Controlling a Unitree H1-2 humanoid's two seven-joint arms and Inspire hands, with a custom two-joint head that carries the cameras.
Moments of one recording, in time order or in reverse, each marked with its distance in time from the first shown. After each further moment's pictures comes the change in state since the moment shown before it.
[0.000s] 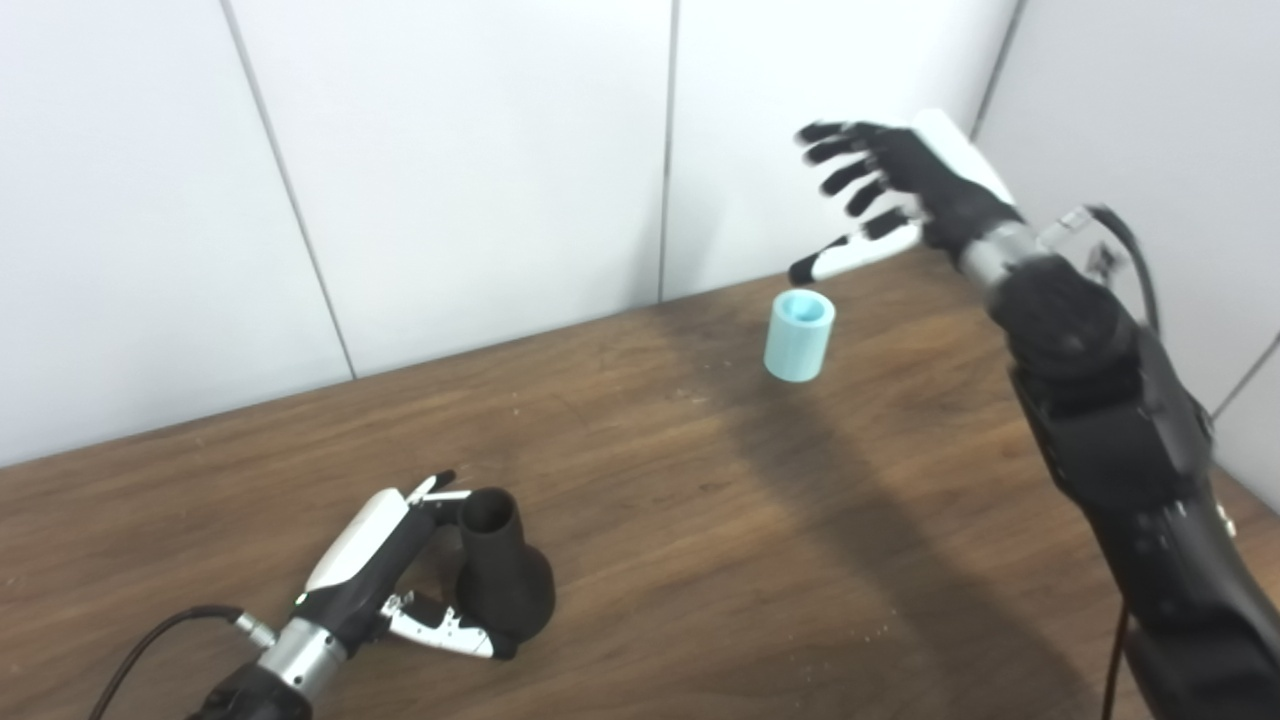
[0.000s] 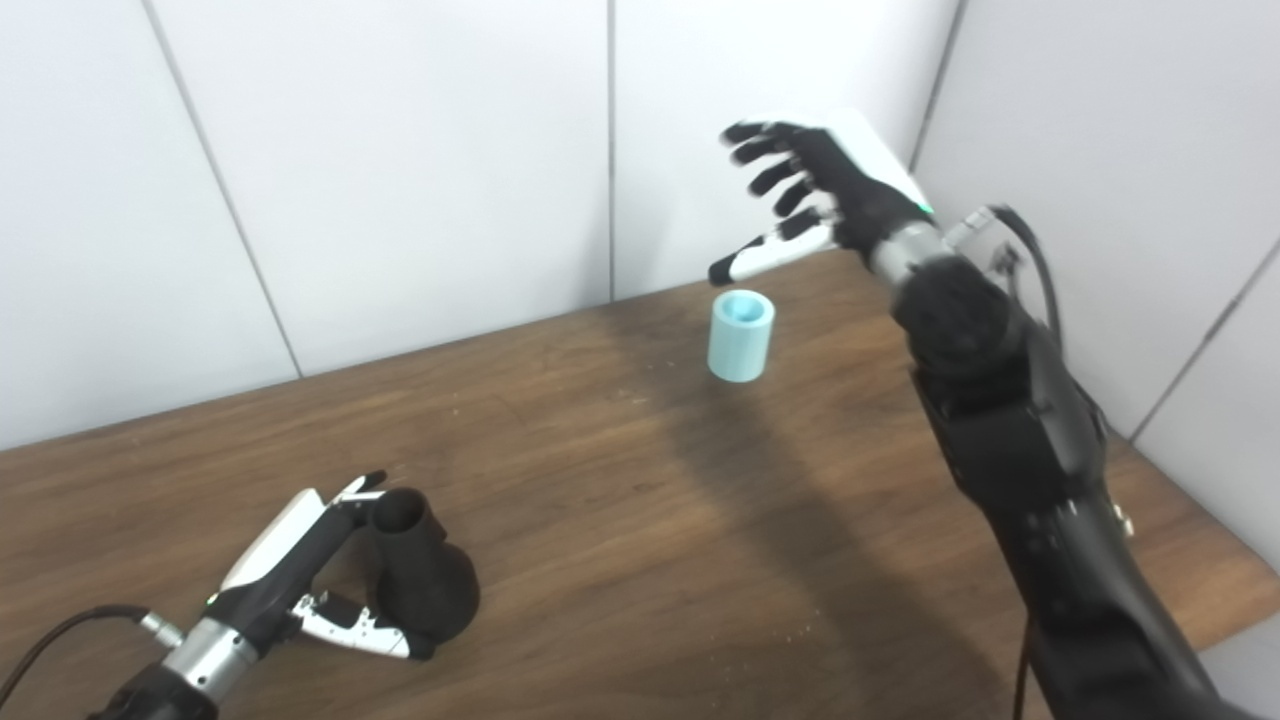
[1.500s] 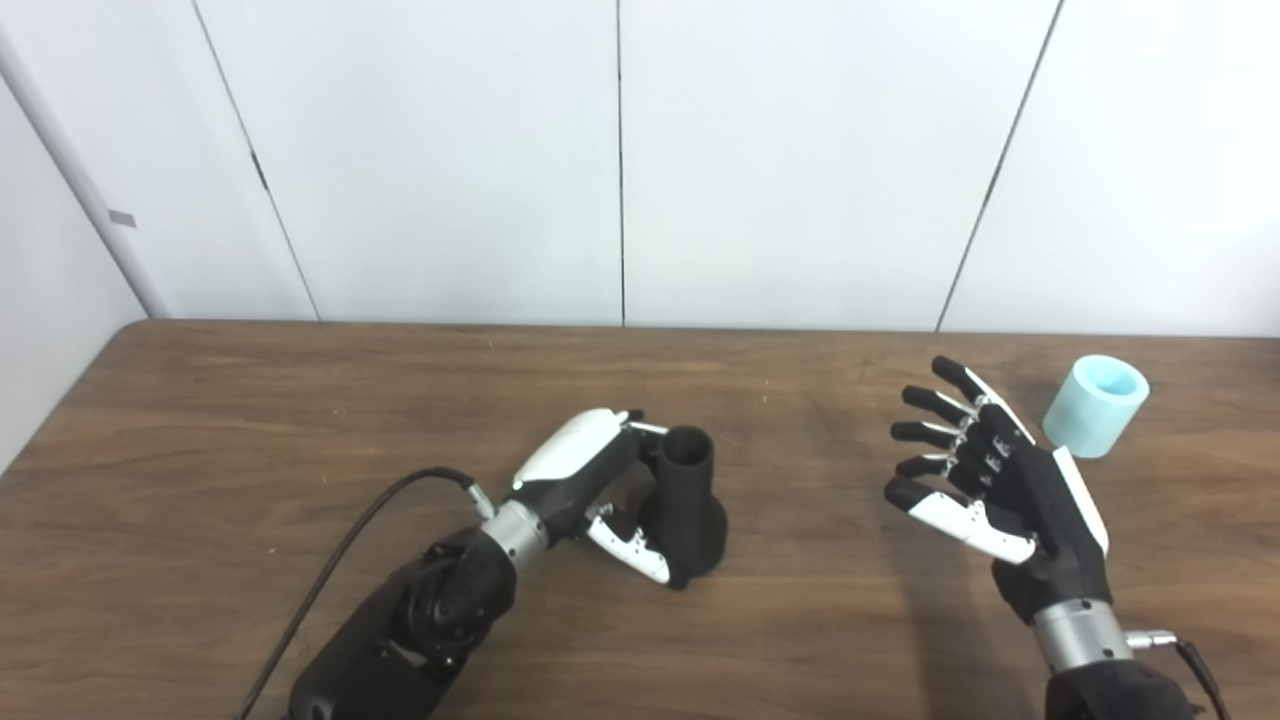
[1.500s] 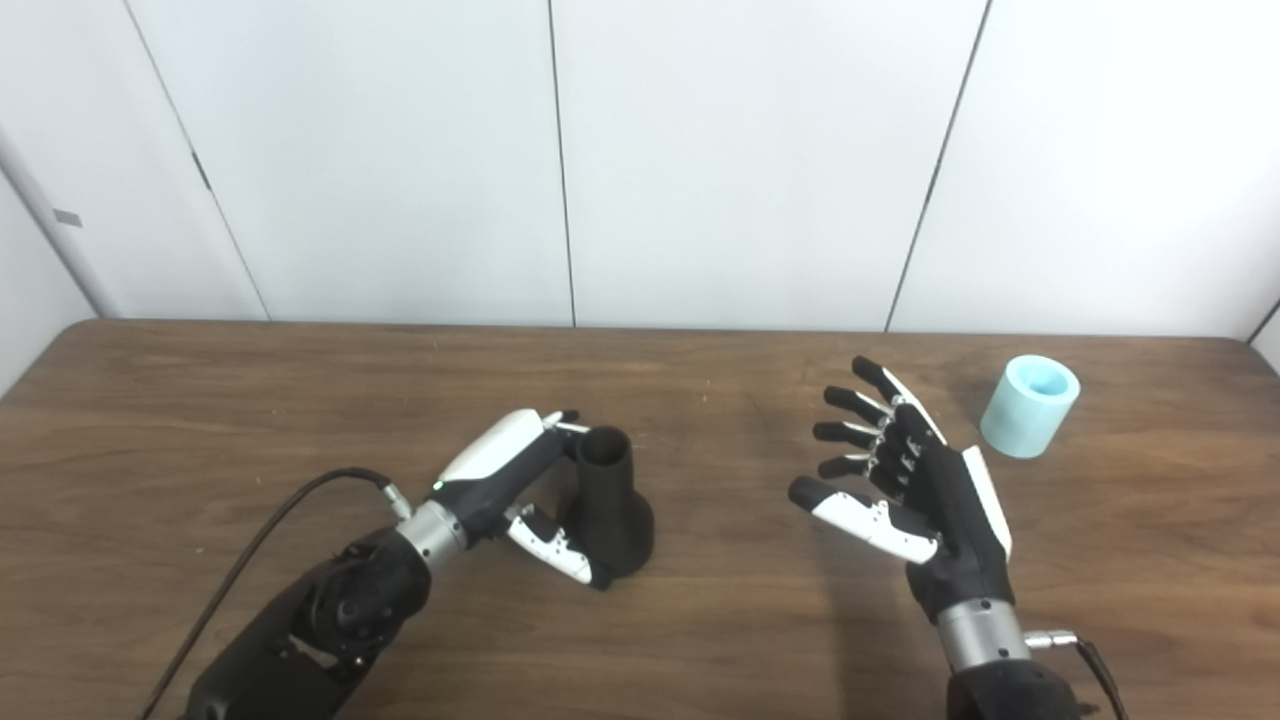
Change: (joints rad) left arm -0.002 -0.003 -0.005 -0.139 0.083 0.254 0.003; right arm 0.424 0.551 0.114 -0.151 0.491 -0.256 -0.342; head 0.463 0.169
